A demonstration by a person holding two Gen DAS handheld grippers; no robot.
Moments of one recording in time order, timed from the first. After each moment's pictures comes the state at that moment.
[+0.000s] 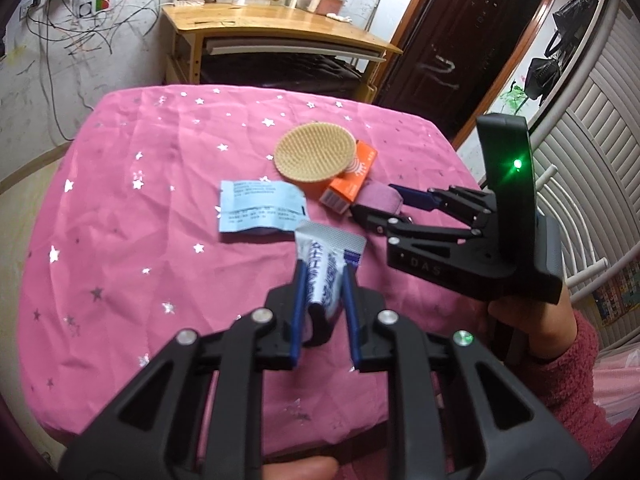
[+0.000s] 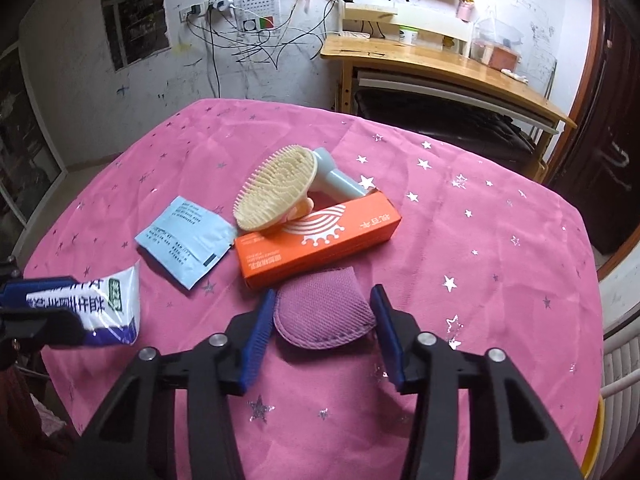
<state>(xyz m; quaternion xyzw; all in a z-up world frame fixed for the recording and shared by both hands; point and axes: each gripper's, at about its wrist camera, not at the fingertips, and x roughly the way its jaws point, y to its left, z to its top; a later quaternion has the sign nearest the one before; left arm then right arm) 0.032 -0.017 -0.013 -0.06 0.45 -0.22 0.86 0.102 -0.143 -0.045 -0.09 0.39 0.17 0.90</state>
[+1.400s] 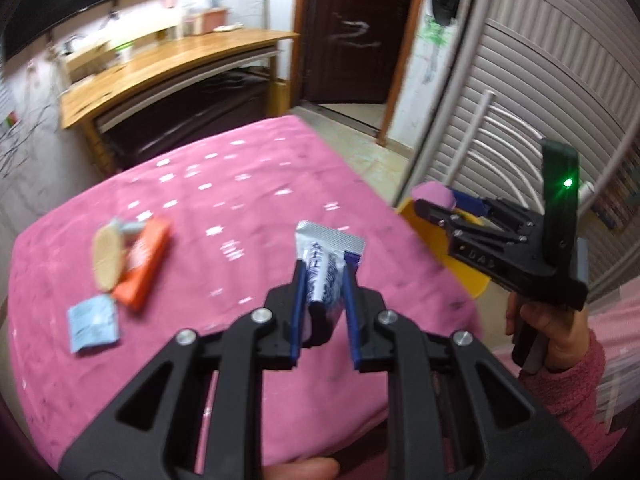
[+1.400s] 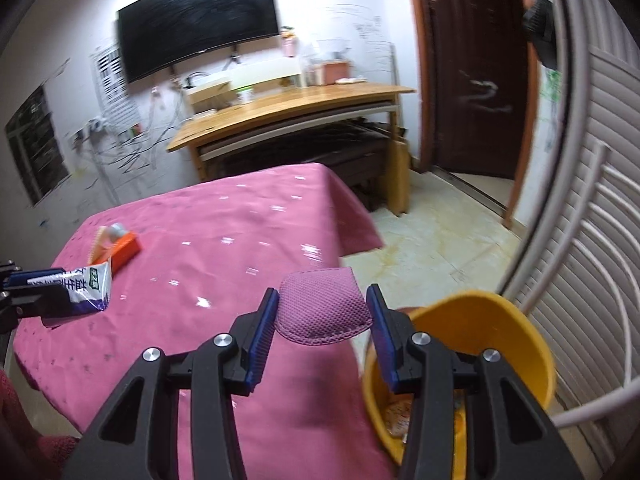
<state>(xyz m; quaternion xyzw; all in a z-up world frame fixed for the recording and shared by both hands) 0.018 -0.230 0.025 0.10 0.41 -0.34 0.84 -0.014 -0.409 -0.033 0.08 0.30 -0.02 0.95</state>
